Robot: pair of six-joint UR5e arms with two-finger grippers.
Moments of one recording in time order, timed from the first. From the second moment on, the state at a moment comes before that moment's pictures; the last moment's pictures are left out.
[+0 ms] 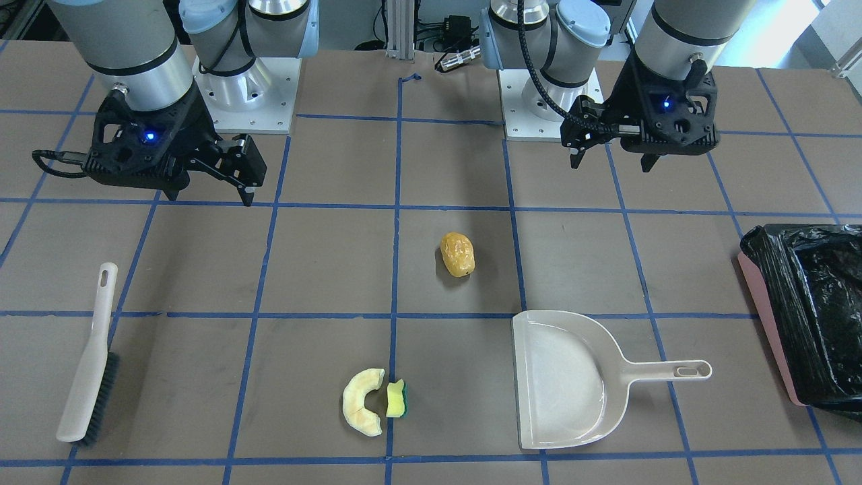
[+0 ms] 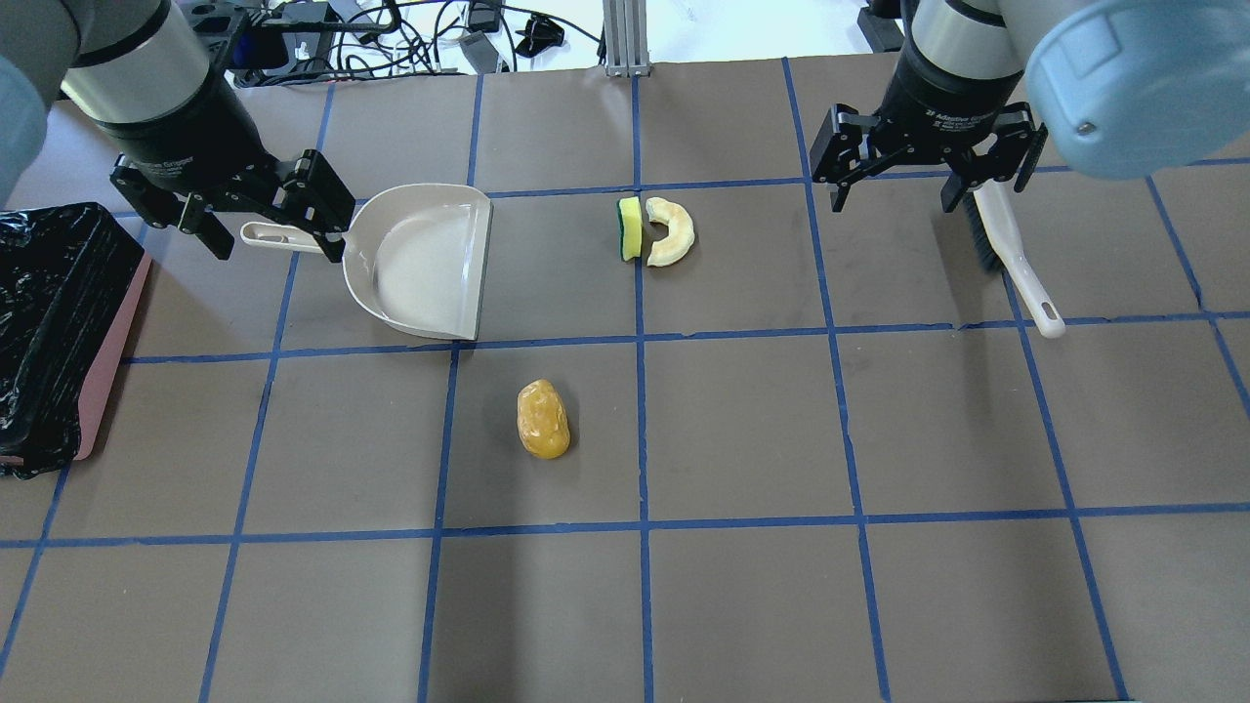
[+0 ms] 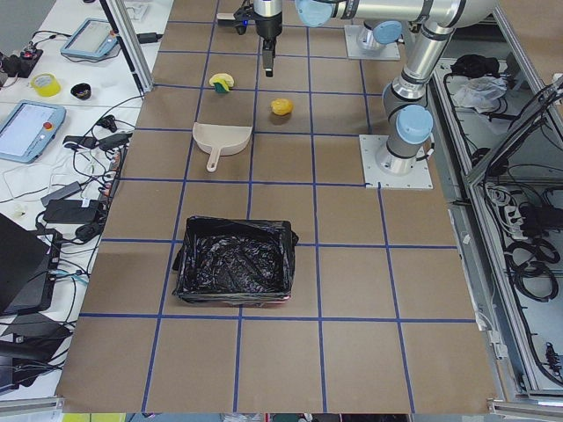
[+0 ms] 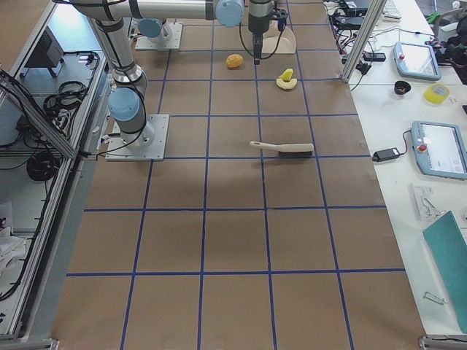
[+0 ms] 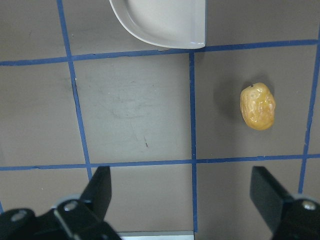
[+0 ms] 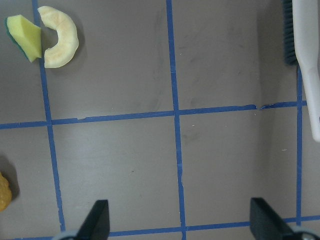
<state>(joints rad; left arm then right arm) -1.52 -1.55 -1.56 -1.64 1.61 0.11 1.61 -1.52 1.56 -1.65 -1.58 0.11</state>
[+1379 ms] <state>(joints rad) -1.48 -1.58 -1.56 -1.57 1.60 -0.05 1.61 -1.54 1.55 -1.65 -1.59 0.12</state>
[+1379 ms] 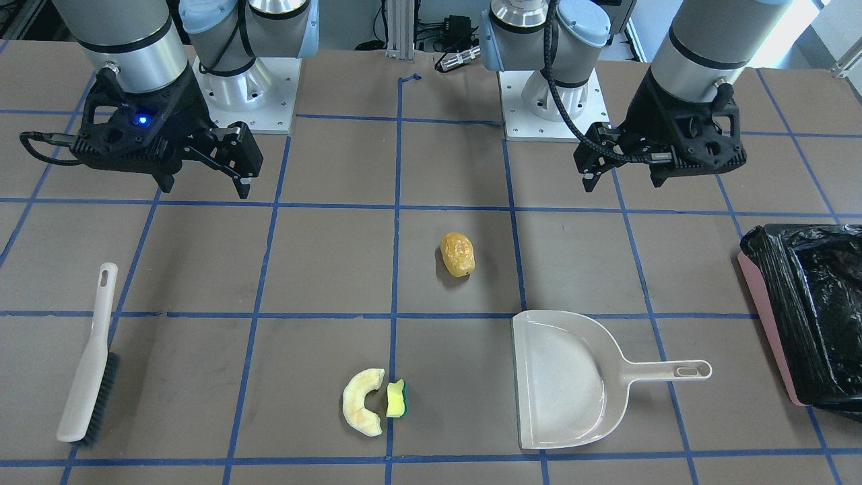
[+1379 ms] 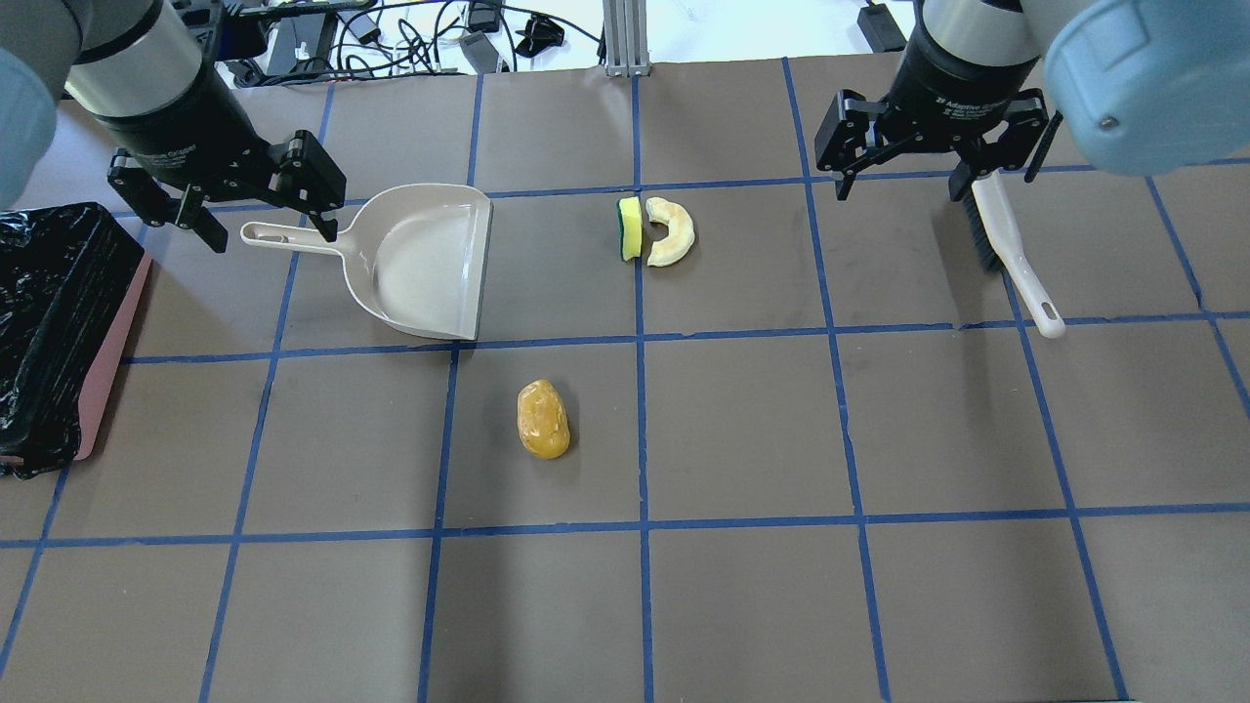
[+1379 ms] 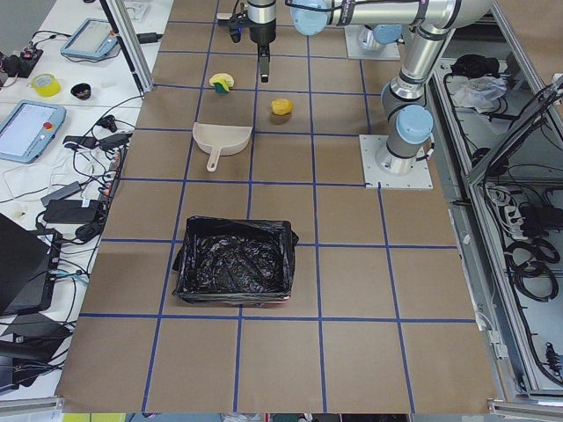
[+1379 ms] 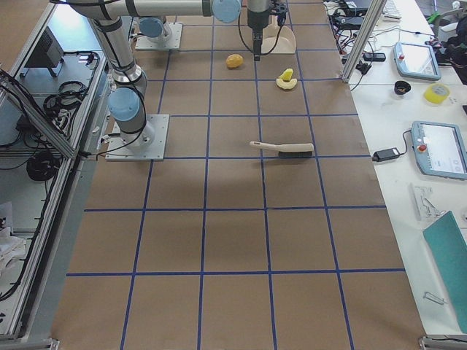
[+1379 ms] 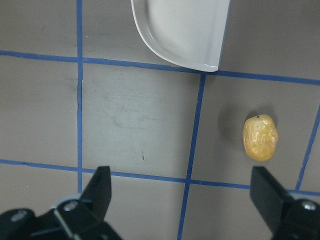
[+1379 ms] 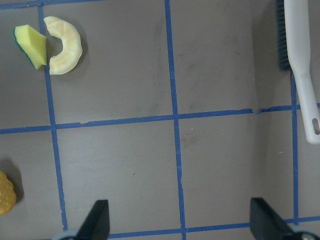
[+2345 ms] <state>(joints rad) -1.39 -1.68 -1.55 -1.41 1.62 -0.77 1.61 -1.50 1.58 -1.69 -1.58 0.13</state>
